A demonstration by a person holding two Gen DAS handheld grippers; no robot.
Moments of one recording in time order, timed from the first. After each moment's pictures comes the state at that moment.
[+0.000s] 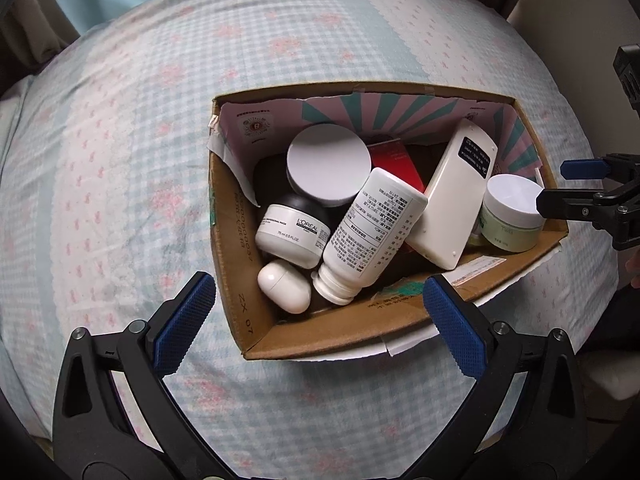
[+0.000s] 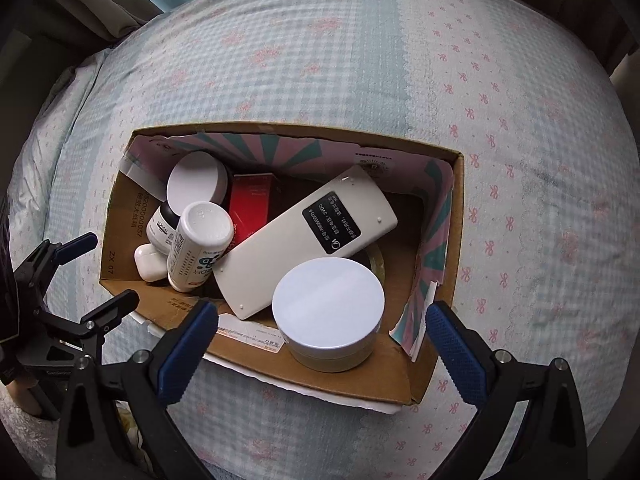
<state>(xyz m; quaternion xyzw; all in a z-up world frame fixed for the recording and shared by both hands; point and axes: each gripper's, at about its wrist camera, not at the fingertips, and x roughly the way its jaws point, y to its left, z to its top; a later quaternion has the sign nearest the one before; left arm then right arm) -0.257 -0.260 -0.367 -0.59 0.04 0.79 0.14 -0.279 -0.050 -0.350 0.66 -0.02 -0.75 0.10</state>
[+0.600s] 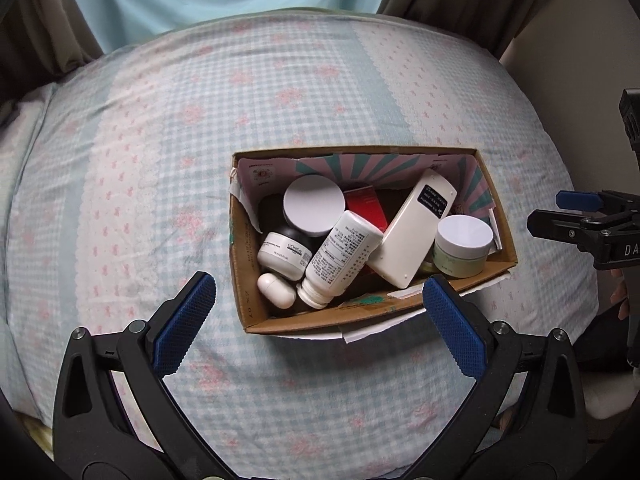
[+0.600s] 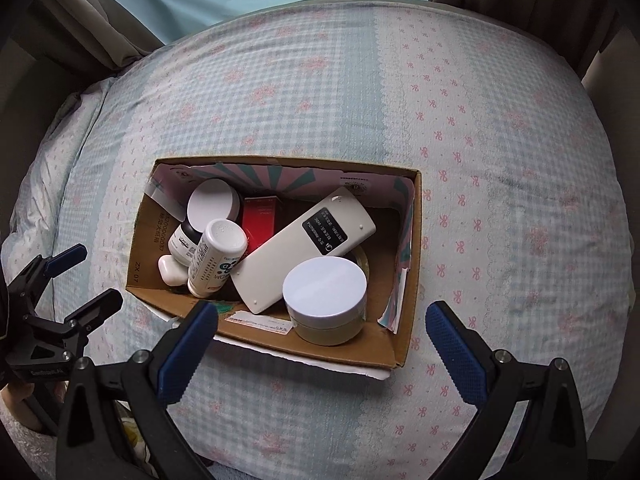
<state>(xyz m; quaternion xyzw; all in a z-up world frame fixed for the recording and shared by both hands) -0.235 -0.257 -0.282 -0.55 0.01 0.83 0.13 -0.255 -0.037 -0.281 0.61 -0.04 -0.79 0.08</state>
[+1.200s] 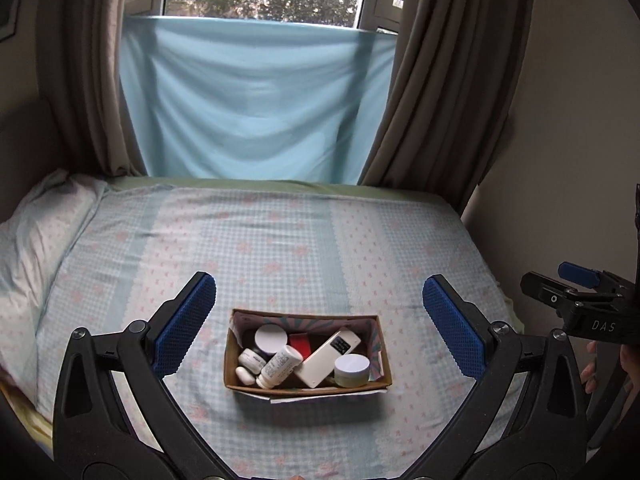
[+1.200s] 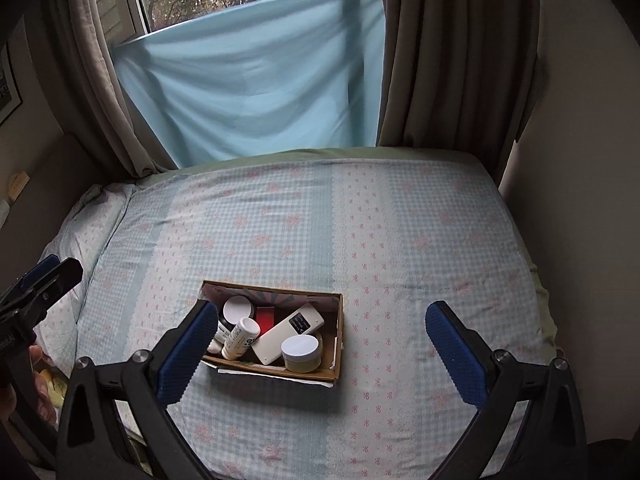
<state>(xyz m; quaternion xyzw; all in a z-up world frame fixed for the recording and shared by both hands) -0.150 -0.209 -0.007 -0.33 -0.04 0.94 0.10 -0.161 0.017 -0.021 0.41 -0.03 -0.91 0.02</state>
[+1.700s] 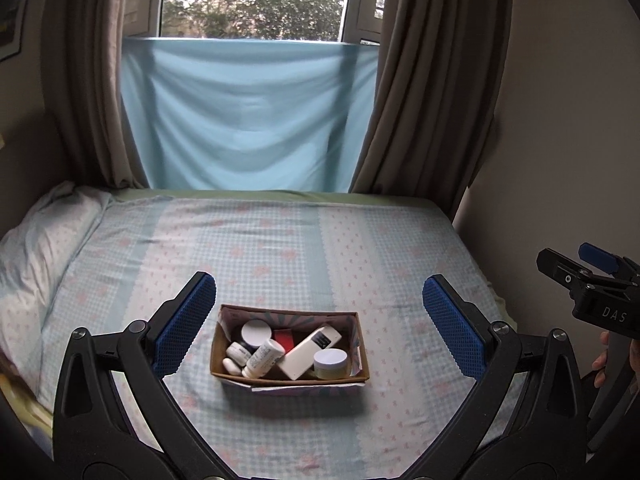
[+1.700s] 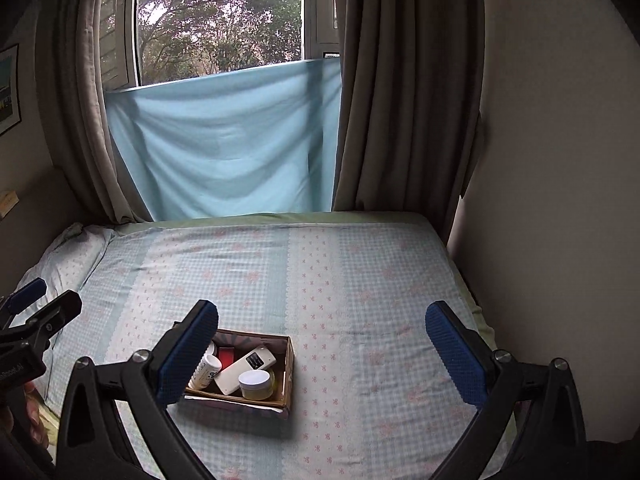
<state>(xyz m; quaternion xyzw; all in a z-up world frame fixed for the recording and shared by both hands) -0.099 -0.161 0.006 -0.31 -0.03 0.94 0.09 -0.100 0.054 0.015 0.33 -0.01 -0.94 -0.03</state>
